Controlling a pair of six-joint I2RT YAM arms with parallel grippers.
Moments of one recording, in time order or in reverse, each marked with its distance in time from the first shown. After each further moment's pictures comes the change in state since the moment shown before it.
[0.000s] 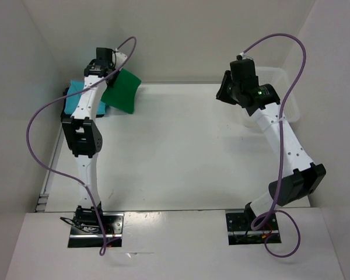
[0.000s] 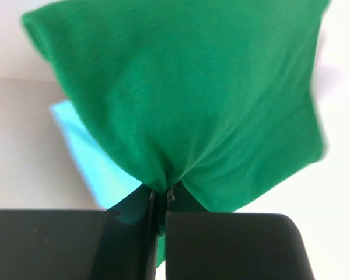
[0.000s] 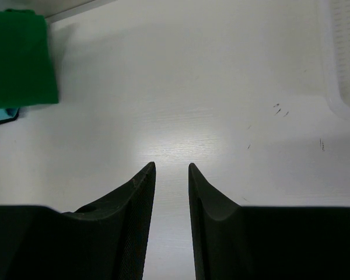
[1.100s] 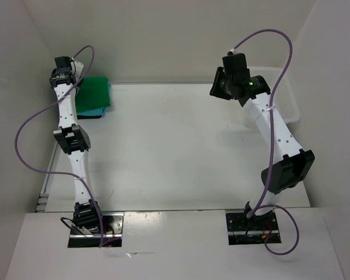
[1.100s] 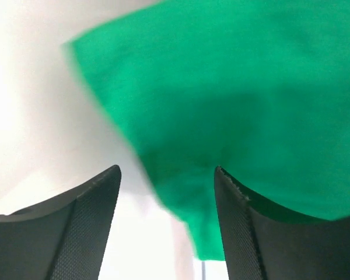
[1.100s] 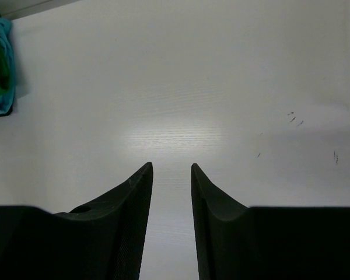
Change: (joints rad) left arm 0.337 0.491 0.705 -0.232 -0.071 0.114; right arm 0.003 0.139 0.119 -0.026 -0.042 -0.028
